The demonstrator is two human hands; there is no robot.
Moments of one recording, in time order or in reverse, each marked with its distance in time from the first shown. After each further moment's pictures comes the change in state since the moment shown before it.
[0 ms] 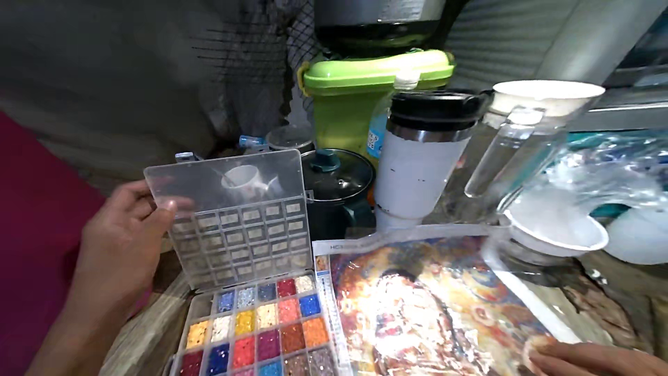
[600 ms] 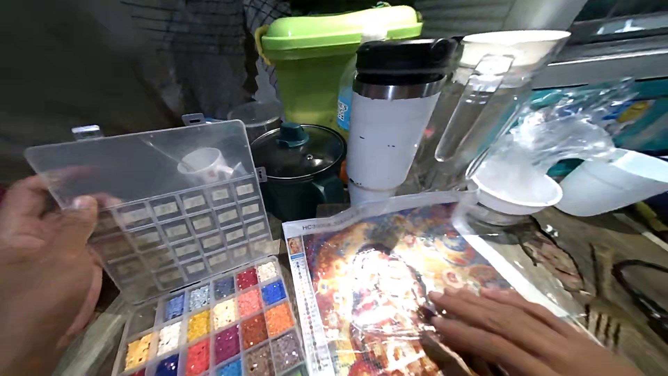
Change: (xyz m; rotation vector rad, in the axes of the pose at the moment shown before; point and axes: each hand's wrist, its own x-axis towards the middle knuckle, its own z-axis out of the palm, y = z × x) left_hand -0.011 -0.009 0.007 -0.067 0.092 -0.080; right_hand 0.036 -0.047 0.006 0.102 -0.169 -0.034
